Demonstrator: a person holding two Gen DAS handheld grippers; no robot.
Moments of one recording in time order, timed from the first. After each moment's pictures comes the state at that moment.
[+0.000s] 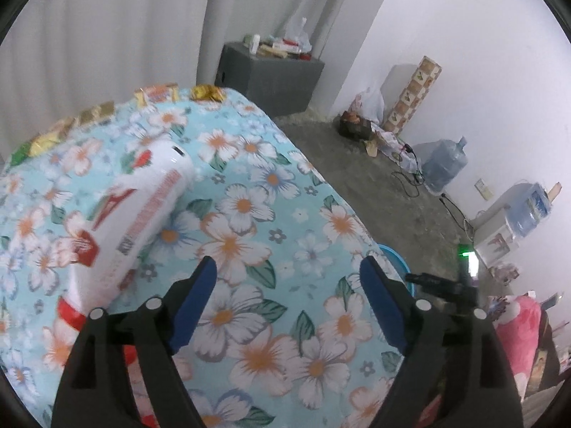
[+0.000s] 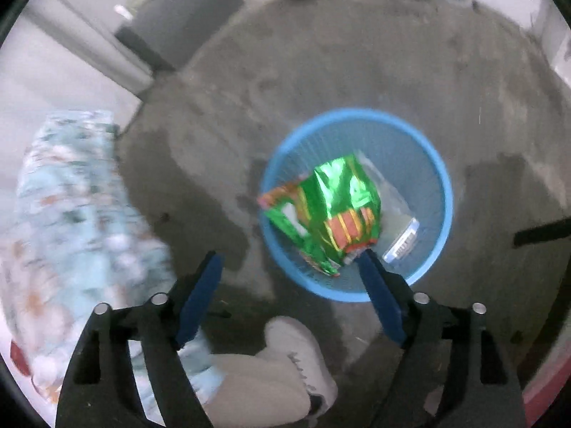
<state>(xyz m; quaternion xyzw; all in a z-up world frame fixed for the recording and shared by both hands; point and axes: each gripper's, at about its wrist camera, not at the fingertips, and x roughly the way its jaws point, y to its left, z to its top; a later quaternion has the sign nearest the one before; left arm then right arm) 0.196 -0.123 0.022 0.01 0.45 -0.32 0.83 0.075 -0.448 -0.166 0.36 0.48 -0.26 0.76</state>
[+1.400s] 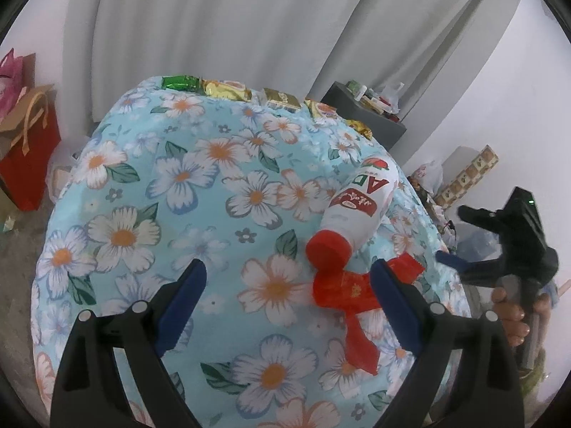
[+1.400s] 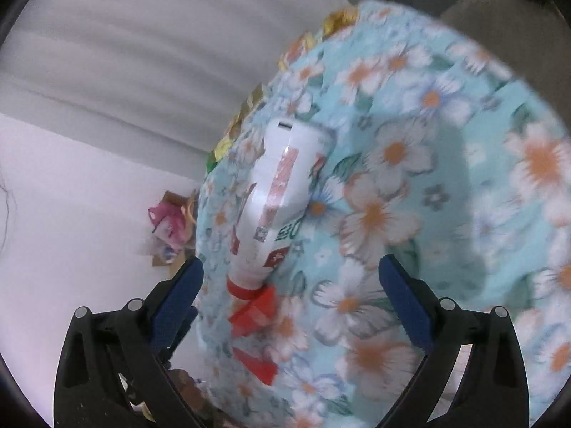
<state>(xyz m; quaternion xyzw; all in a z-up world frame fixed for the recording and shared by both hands) 0.196 0.111 -0.013 -0.13 0.43 -0.20 0.87 0.263 -0.176 -0.034 0.41 0.47 0.12 0.78</state>
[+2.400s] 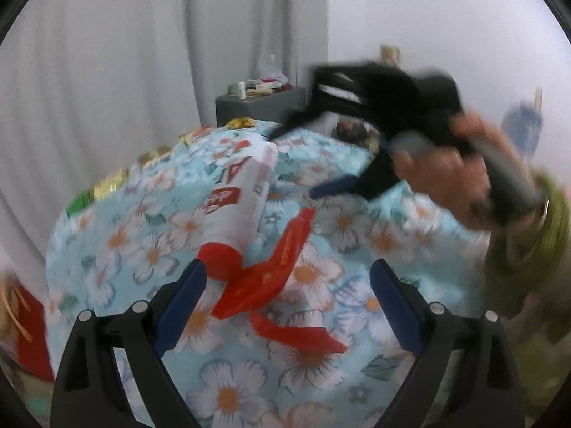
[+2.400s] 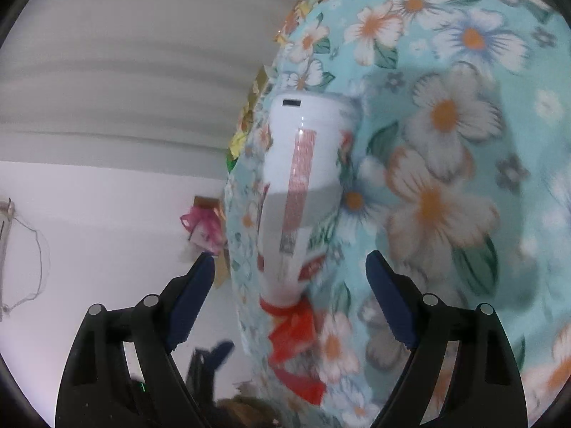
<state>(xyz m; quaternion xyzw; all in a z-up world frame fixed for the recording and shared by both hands) 0.134 0.009 -0.010 0.17 0.30 -0.36 0.87 0.302 -0.153 -0.063 0.49 0.47 0.16 0.71</state>
